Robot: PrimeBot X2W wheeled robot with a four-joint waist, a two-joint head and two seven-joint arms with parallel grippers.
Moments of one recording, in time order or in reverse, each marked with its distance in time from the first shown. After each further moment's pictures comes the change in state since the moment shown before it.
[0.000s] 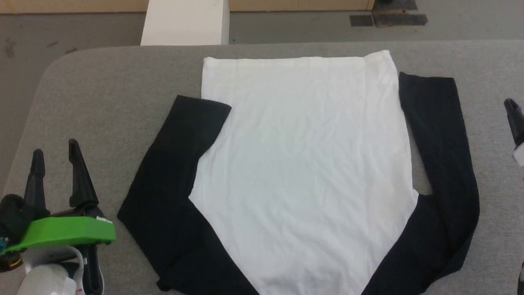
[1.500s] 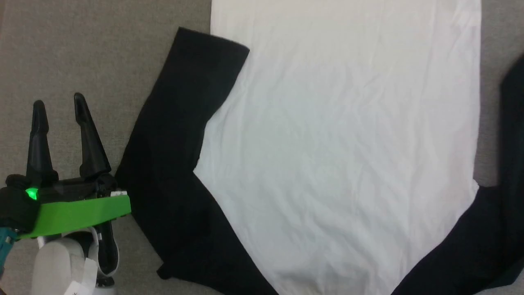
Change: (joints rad) left arm -0.149 -0.333 0.224 -0.023 0.345 -0.338 -0.044; right arm -0.374 -0.227 -0.063 0.303 -0.201 0.000 0.085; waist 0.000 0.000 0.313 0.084
